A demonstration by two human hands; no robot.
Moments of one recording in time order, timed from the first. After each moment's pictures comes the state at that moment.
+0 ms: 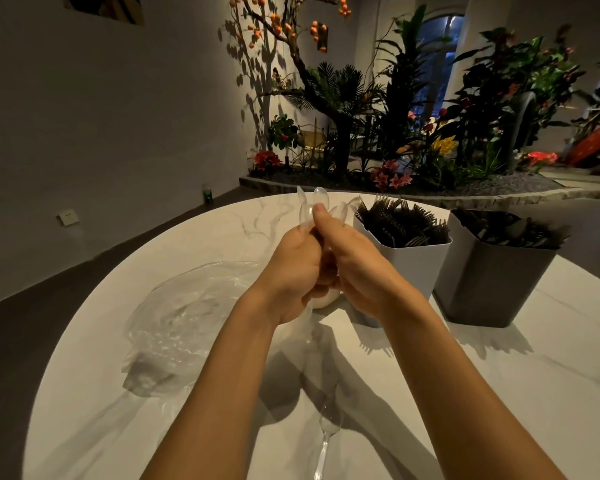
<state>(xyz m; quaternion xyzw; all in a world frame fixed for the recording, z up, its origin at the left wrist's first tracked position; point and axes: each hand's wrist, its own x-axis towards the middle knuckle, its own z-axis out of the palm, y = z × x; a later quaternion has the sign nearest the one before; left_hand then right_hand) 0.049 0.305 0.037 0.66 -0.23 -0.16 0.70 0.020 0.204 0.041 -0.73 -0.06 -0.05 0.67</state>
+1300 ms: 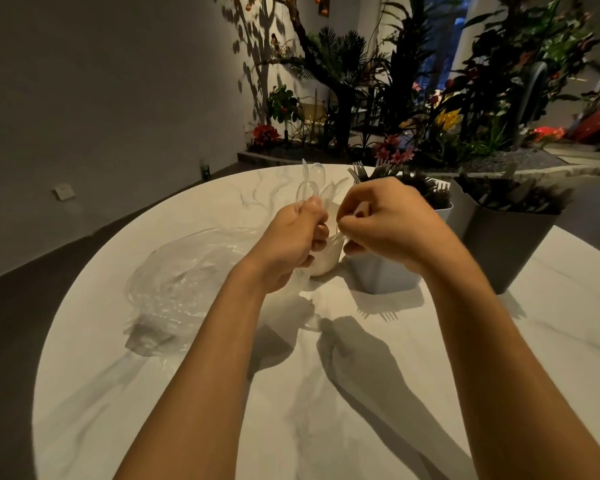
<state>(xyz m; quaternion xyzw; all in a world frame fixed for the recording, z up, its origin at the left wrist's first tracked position) 0.059 0.312 0.018 0.71 -0.21 -0.15 0.65 -0.010 0.180 0.065 -0.92 0.06 -0.13 0.36</state>
